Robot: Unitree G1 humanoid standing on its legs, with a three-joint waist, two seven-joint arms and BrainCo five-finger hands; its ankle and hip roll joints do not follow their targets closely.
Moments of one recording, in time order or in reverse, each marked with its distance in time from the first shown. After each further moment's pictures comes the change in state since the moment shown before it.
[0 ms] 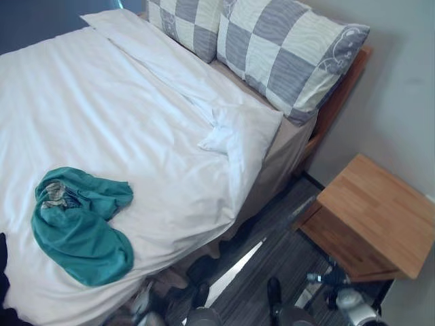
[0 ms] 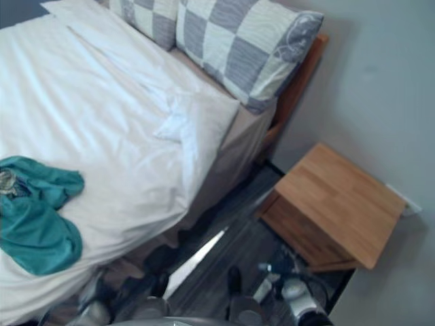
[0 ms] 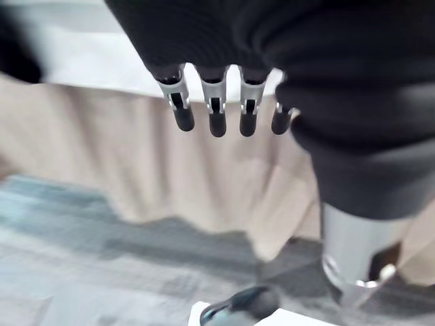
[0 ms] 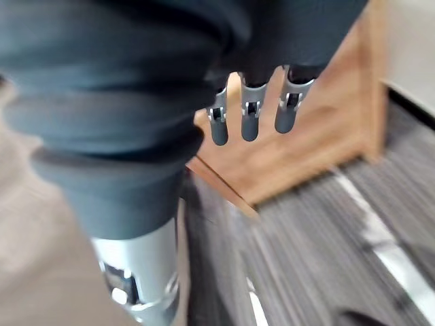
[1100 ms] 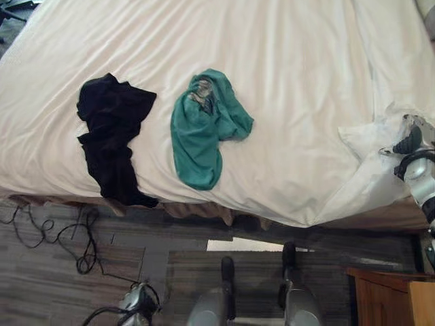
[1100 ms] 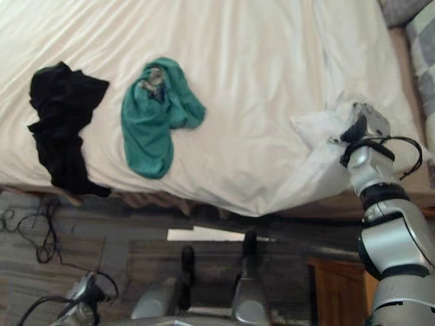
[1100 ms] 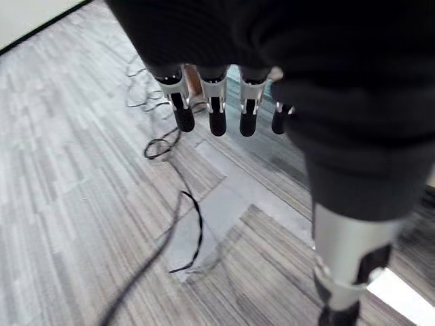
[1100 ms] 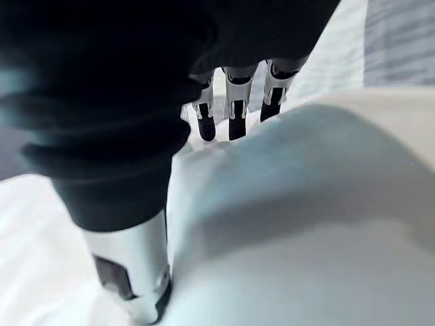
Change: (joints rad) left arm -0.094 0.118 -0.185 -0.064 0.035 -0.045 -0.039; right arm -0.904 -0.479 0.308 0.403 -0.149 0.057 -0.029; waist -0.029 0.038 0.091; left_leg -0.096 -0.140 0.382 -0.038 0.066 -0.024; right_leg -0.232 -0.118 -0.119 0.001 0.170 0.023
